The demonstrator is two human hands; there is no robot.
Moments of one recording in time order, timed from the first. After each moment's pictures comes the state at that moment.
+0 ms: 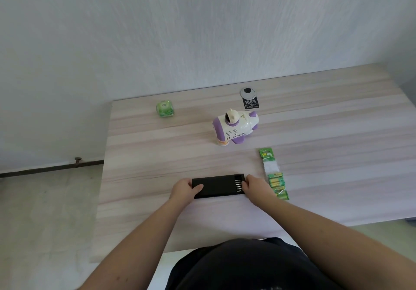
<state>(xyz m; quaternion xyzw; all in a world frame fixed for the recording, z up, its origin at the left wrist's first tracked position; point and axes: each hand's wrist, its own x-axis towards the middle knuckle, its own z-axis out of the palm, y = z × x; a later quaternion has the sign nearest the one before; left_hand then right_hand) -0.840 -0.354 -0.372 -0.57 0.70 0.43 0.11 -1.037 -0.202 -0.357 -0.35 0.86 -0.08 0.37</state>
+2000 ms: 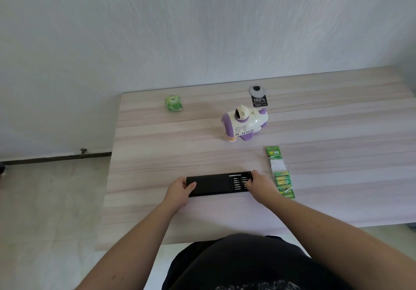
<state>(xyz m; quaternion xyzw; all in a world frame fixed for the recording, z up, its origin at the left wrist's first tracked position) -0.797 -0.351 -0.368 -0.59 0.65 0.48 0.05 -1.031 -0.209 -0.359 -0.33 0.87 -0.08 0.37</state>
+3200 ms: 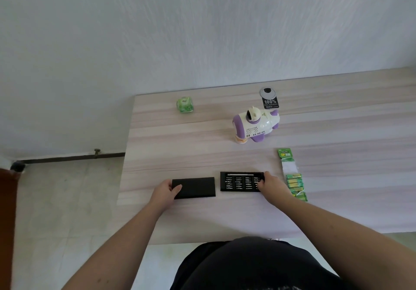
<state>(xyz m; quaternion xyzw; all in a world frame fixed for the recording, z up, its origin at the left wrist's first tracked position) -0.734 -0.384 -0.358 -0.62 0.67 0.41 0.06 -1.033 -0.209 -0.359 -0.31 0.87 -0.09 0.36</state>
